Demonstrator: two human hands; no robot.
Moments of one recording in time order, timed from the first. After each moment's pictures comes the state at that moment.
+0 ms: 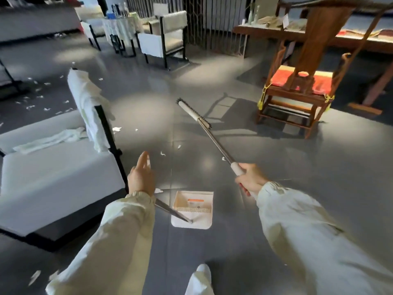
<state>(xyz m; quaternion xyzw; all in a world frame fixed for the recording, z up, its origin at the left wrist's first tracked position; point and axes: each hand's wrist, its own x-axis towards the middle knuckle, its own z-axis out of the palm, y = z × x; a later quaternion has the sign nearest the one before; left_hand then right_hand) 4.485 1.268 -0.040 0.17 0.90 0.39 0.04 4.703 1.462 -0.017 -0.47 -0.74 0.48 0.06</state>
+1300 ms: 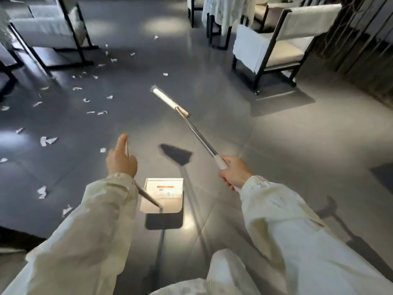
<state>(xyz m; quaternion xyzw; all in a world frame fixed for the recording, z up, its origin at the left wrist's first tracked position) 3.363 1.997 -0.029 -0.14 0.92 0.36 -0.09 3.438 2.275 -0.030 -0.21 -0.84 0.49 -0.12</state>
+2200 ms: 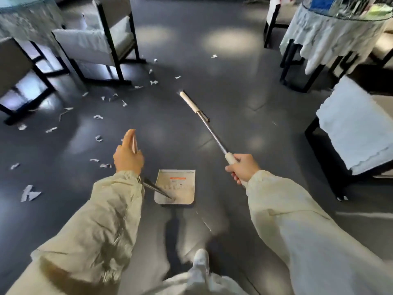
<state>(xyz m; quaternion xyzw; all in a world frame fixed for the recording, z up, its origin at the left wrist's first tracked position) 2.375 2.155 -0.044 -0.28 0.88 0.35 -0.16 2.345 2.446 -0.047 -0.11 -0.83 0.50 -0.21</state>
